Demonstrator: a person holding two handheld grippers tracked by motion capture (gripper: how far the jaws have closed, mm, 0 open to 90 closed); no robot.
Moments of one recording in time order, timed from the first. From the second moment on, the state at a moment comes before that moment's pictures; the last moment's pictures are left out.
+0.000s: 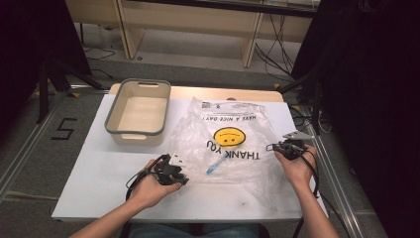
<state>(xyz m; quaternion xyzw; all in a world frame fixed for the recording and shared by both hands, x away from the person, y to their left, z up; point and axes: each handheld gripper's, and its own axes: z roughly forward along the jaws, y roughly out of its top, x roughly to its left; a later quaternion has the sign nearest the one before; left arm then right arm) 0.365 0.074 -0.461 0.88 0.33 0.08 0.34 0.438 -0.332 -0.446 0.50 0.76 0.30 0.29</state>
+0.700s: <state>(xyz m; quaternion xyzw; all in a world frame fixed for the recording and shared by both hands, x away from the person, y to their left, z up) 0.347 0.106 -0.436 0.85 0.36 0.14 0.37 0.370 -0.314 -0.422 0.47 0.78 0.36 0.19</state>
